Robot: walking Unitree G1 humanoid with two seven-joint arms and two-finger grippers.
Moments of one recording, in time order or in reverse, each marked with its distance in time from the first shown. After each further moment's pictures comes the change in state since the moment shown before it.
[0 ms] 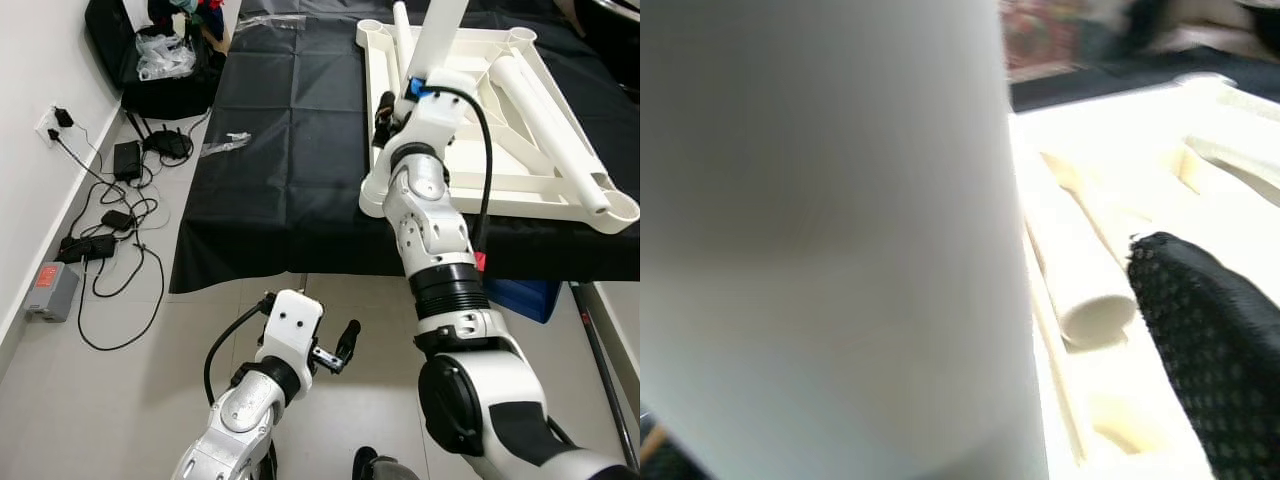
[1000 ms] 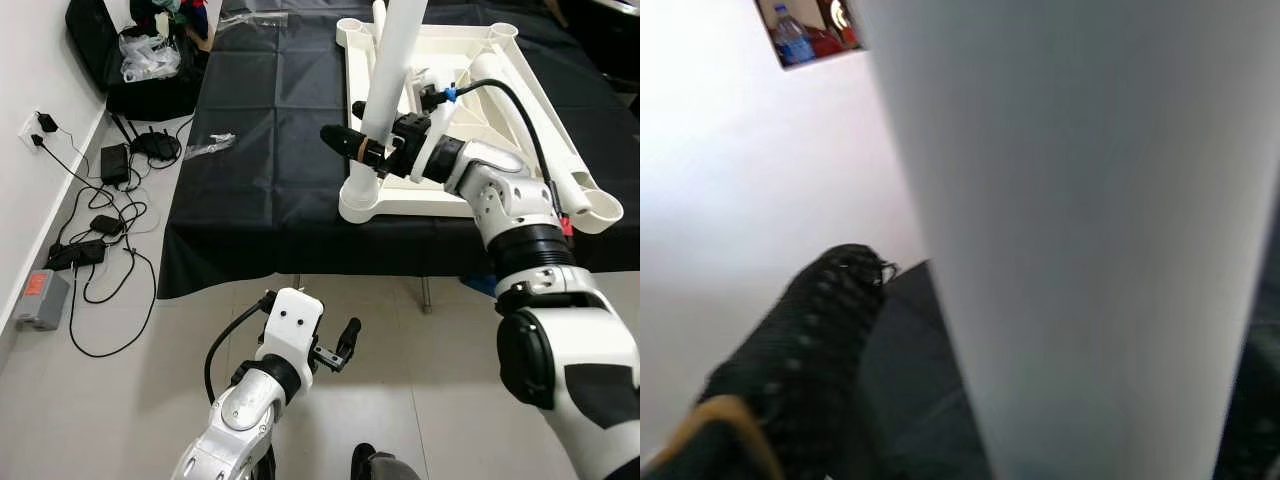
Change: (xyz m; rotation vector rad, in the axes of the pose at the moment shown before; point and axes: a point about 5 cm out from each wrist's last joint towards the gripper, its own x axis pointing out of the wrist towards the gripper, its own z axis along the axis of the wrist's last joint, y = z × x) left arm 0.001 0.000 0.002 0.003 -0.007 0.000; right arm 0.007 -0.019 0.012 -0.043 0.156 1.048
